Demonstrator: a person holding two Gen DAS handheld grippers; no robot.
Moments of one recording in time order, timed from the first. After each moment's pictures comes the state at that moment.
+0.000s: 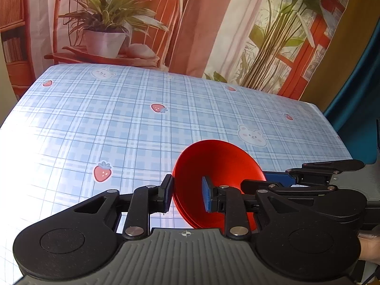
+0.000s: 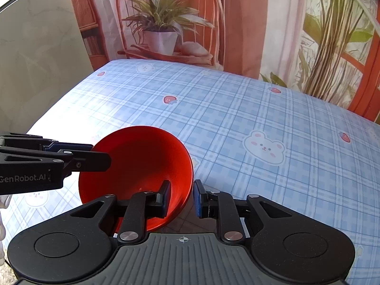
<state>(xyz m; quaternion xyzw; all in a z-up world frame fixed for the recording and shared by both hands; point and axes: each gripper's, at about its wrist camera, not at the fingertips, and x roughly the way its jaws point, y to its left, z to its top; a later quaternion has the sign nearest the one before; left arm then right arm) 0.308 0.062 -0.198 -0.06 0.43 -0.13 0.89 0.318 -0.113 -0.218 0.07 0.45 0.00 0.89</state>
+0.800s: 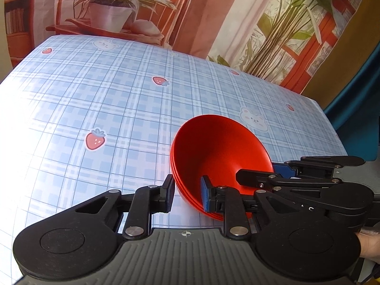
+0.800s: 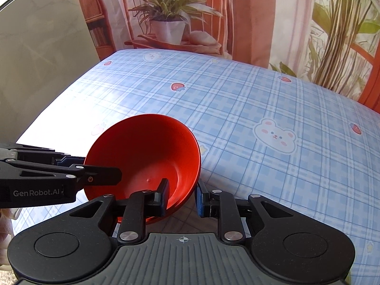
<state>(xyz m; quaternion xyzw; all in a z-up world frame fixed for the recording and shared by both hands) 0.301 0.065 -0.222 -0.11 0.46 -0.13 0.87 0.315 -0.111 -0.227 0.08 0.46 0.03 0.88</state>
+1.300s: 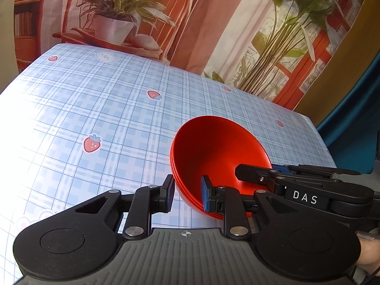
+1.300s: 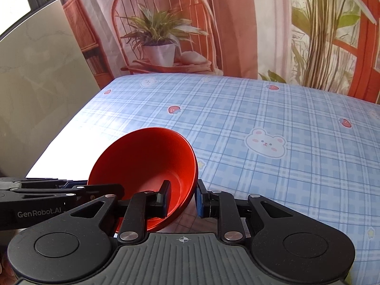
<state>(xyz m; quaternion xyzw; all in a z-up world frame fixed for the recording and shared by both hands) 0.285 0.058 -0.201 -0.13 0.42 -0.12 0.89 0.292 -0.126 -0.200 0.13 0.41 0.01 0.90</state>
